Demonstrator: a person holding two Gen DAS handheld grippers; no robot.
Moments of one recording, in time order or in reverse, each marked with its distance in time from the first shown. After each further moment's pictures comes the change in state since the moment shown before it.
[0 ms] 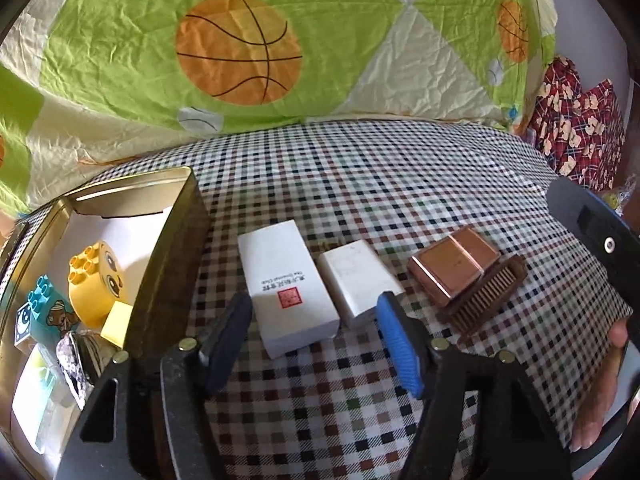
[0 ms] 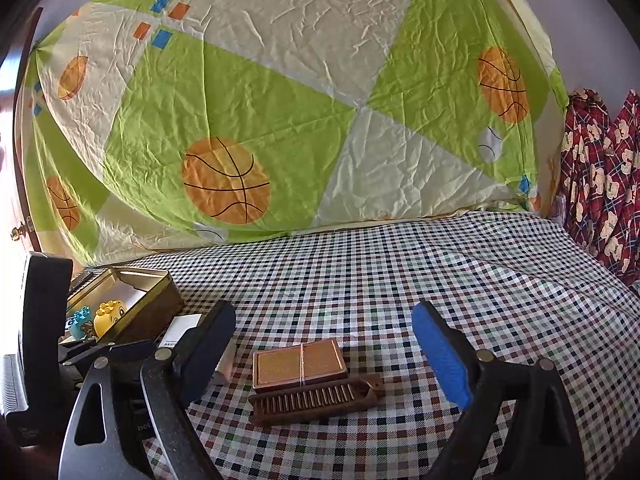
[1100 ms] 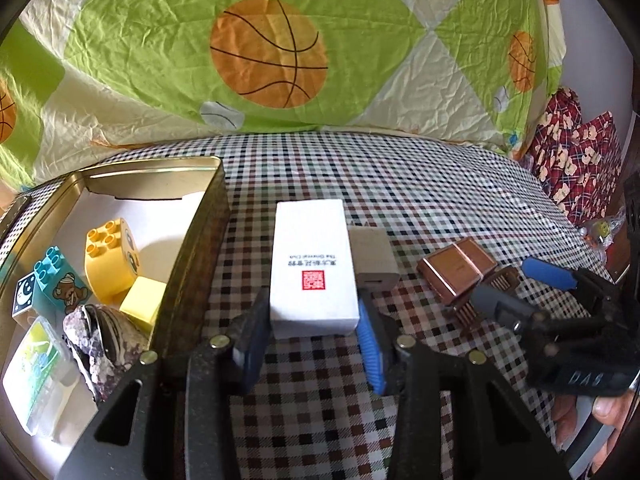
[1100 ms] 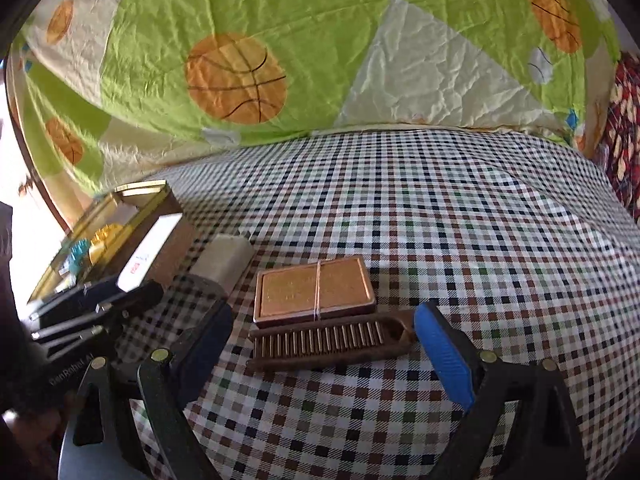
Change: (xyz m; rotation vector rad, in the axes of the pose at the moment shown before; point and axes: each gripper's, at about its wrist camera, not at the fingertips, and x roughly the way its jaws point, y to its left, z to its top) left arm -0.016 0.024 -0.009 -0.061 -0.050 -0.034; right arm 0.053 0.018 -0.026 -0.130 0.397 0.072
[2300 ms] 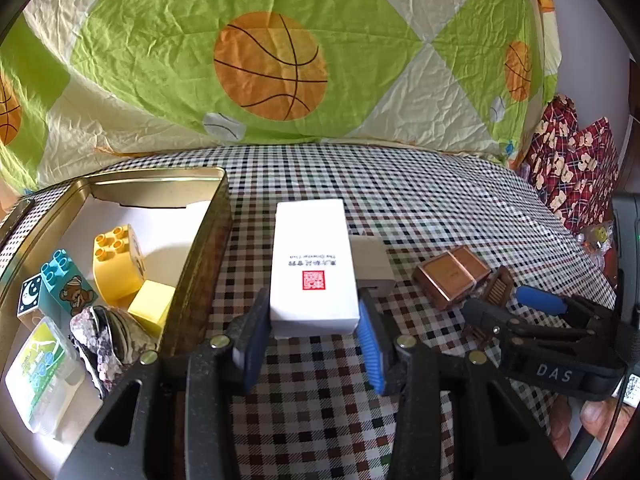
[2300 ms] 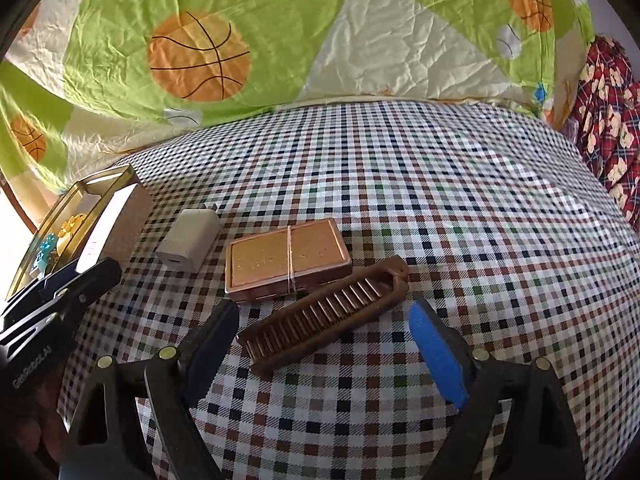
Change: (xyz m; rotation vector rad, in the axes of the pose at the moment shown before) left arm -0.009 -0.001 -0.002 -0.004 -0.041 -0.001; right arm 0.004 -0.011 -0.008 0.166 0.052 -0.097
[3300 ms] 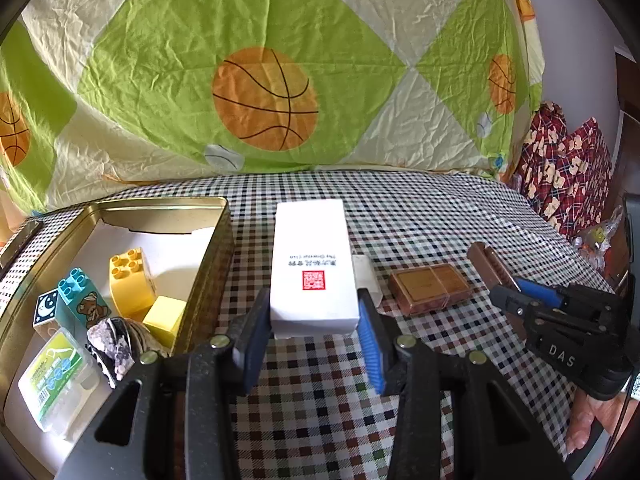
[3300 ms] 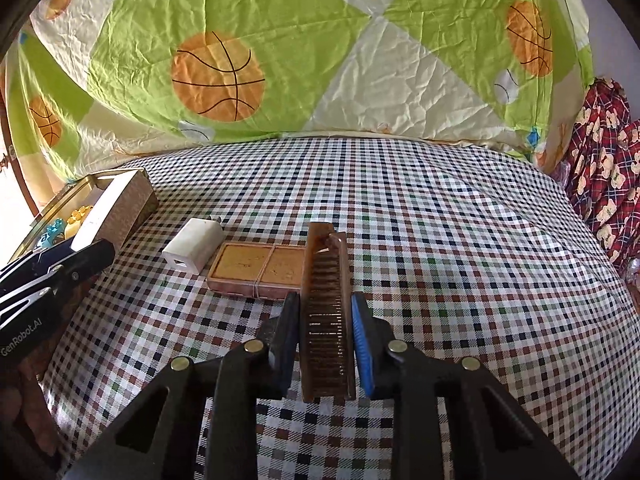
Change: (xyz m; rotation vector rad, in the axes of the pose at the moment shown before) left arm -0.022 -0.007 -0.004 0.037 -0.104 0.009; right arm -0.035 0.000 -0.001 -0.126 -0.148 -0.010
